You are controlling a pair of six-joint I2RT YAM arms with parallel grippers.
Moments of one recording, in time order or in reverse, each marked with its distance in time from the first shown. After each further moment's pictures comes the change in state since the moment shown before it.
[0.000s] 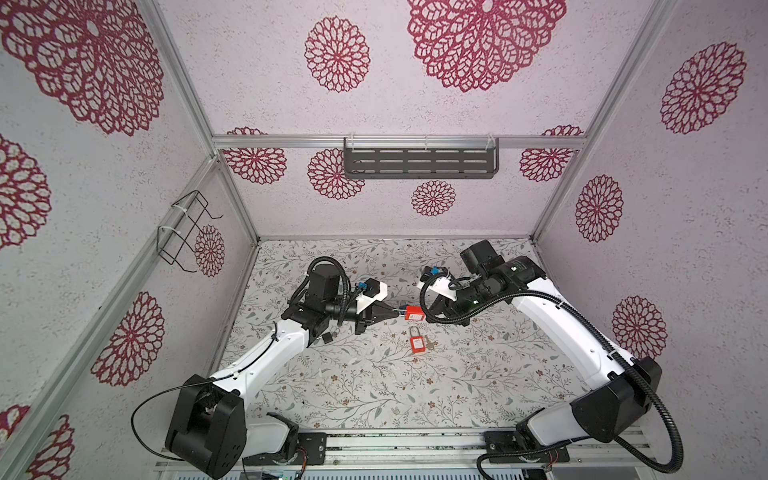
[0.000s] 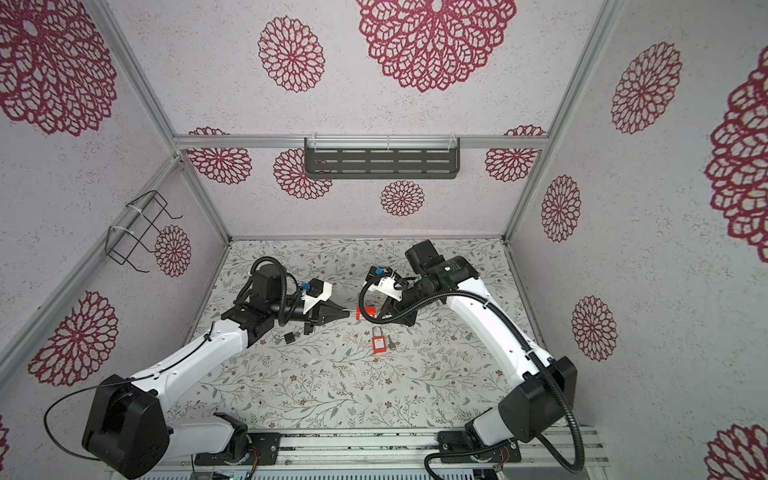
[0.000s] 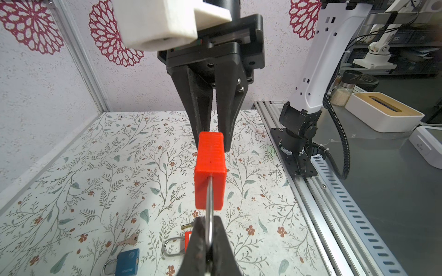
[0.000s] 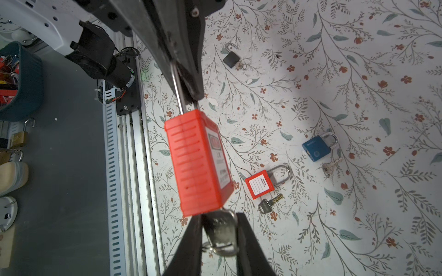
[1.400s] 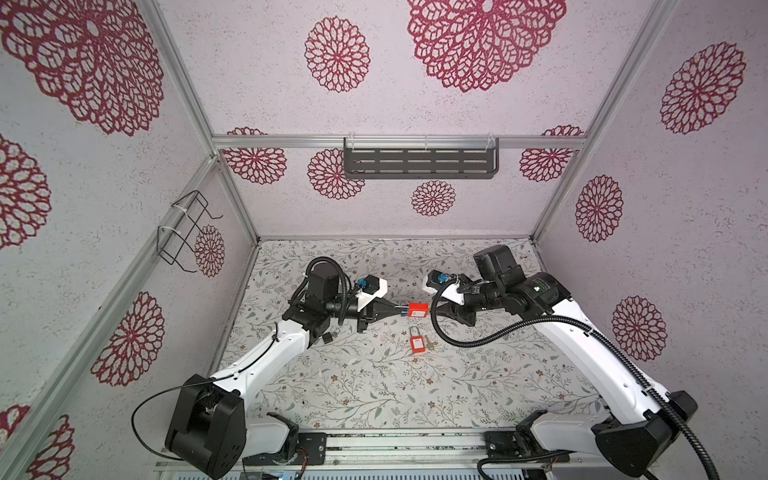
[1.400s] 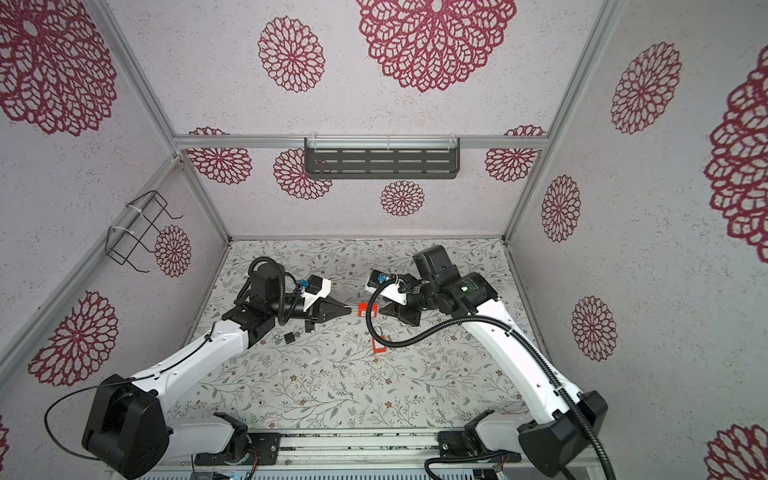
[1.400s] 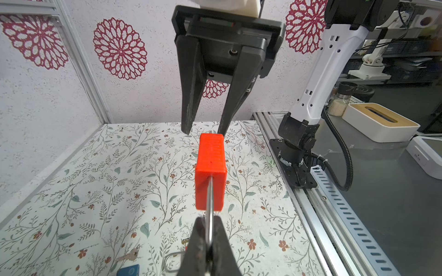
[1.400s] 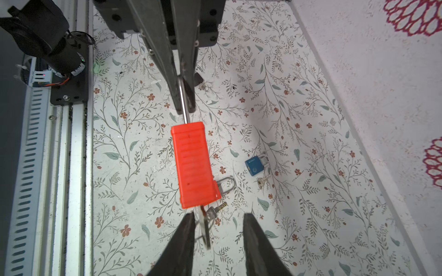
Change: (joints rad) left arm -0.007 0.000 -0.006 0.100 0.016 -0.081; right arm 0.043 -0.166 -0.087 0.185 0.172 -0.095
